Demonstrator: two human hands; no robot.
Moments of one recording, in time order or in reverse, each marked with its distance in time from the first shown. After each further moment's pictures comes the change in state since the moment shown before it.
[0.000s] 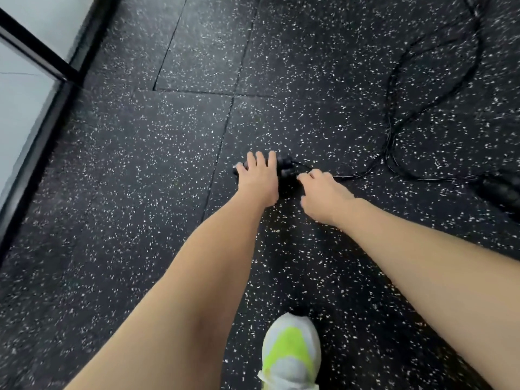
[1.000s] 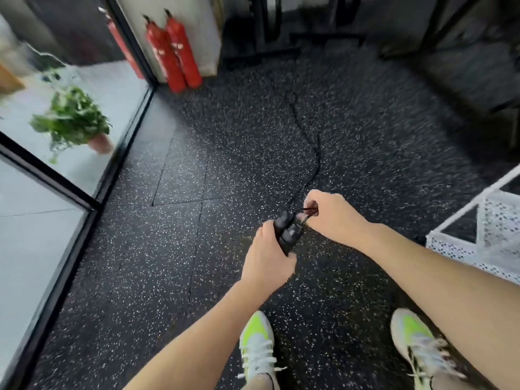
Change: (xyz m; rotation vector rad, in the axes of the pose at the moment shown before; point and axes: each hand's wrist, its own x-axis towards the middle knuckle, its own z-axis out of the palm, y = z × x) left_hand -0.395 0.130 -0.215 -0.748 0.330 0.302; right_hand -0.399 0.038 -0.232 0.475 0.485 0.061
